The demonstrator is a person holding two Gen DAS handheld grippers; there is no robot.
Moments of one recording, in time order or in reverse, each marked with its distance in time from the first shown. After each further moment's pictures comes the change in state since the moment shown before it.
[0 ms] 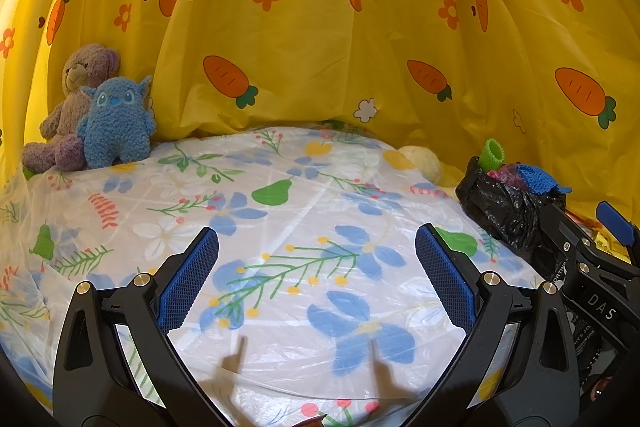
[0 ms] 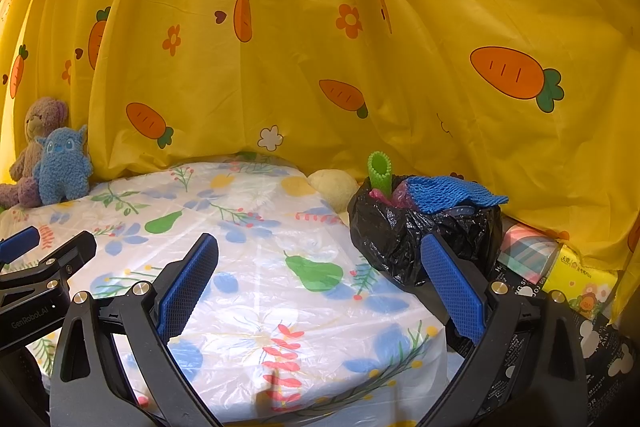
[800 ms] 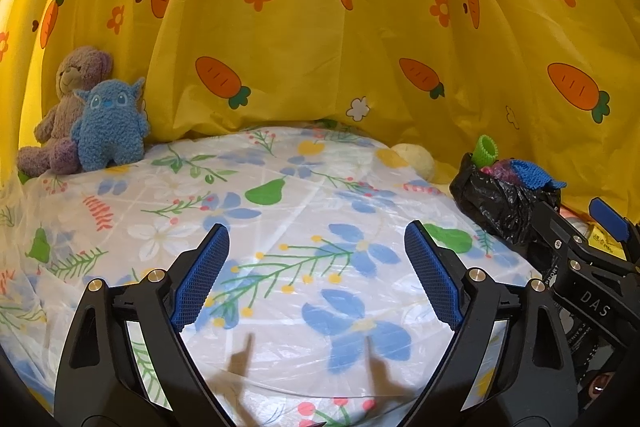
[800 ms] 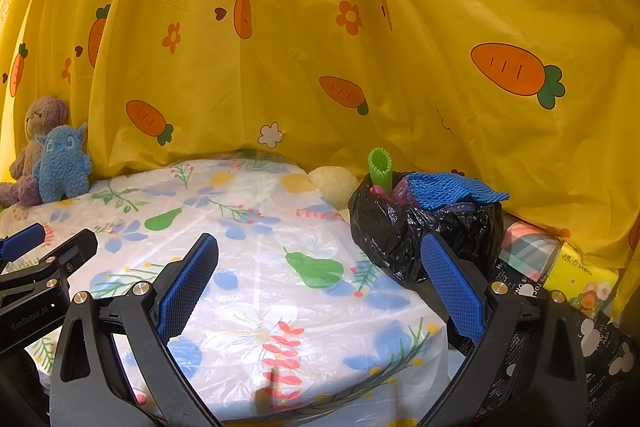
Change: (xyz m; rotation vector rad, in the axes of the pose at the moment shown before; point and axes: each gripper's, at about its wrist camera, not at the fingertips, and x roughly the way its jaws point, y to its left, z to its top) left arm -0.002 -0.005 -0.006 0.021 0.001 -0.032; right arm 0.000 0.001 -0.004 0.001 0.003 -0.002
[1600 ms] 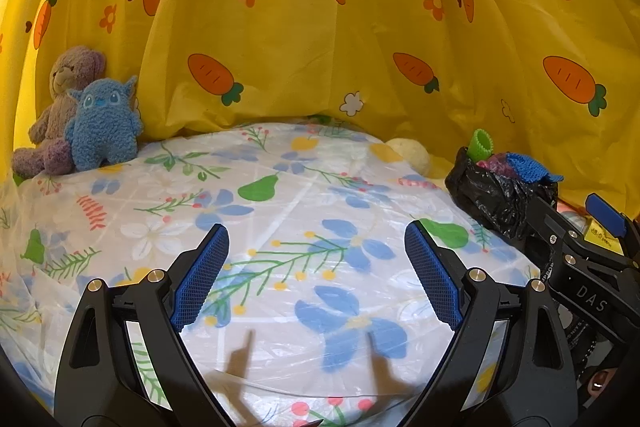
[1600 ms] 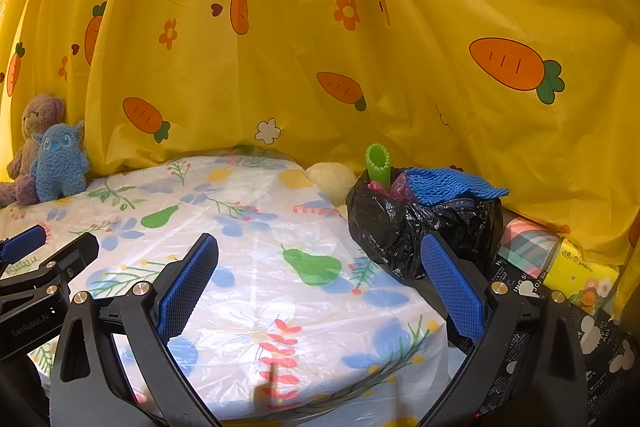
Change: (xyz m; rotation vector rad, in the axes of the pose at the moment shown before) left arm 0.005 -0.001 -0.001 0.017 0.016 -0.022; right arm 0.004 -0.001 -0.003 0.006 0.013 -0.014
